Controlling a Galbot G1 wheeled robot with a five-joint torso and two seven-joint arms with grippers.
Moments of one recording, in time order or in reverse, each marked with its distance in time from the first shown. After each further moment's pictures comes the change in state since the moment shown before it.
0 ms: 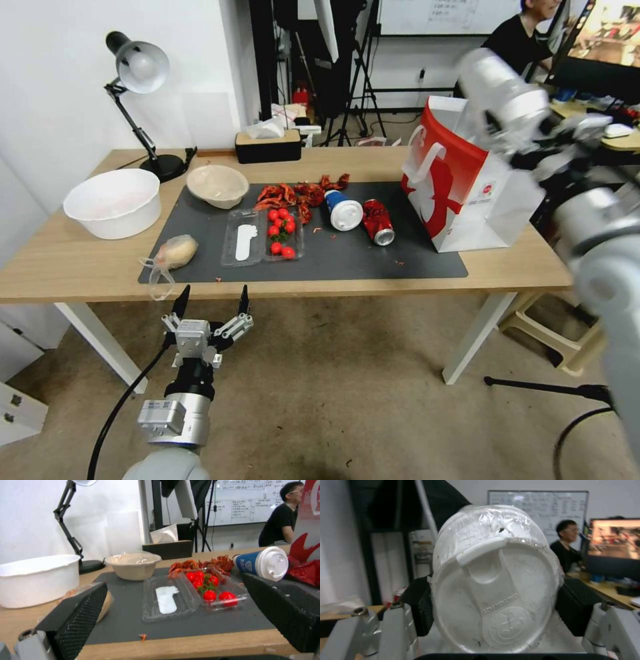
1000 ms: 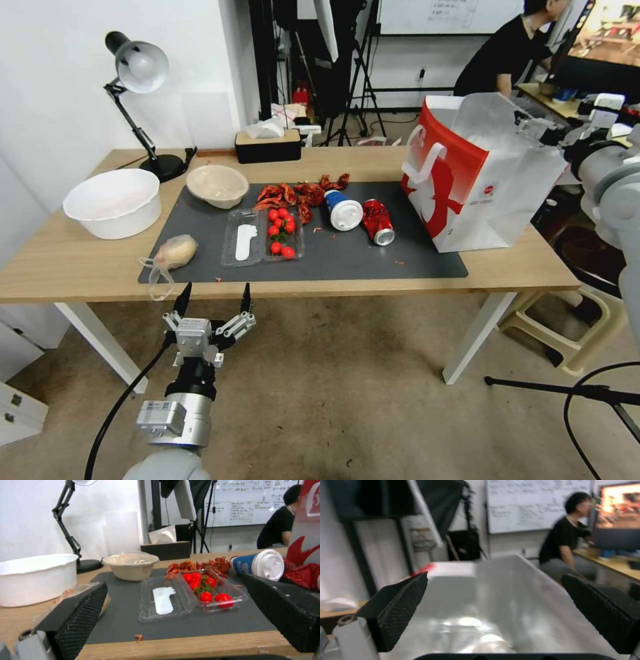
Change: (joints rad) left arm 0.005 -0.007 0.012 -0.006 -0.004 -0.001 0.000; right arm 0.122 -0.027 -0.086 -0.177 0.091 0.003 -0.033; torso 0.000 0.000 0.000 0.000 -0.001
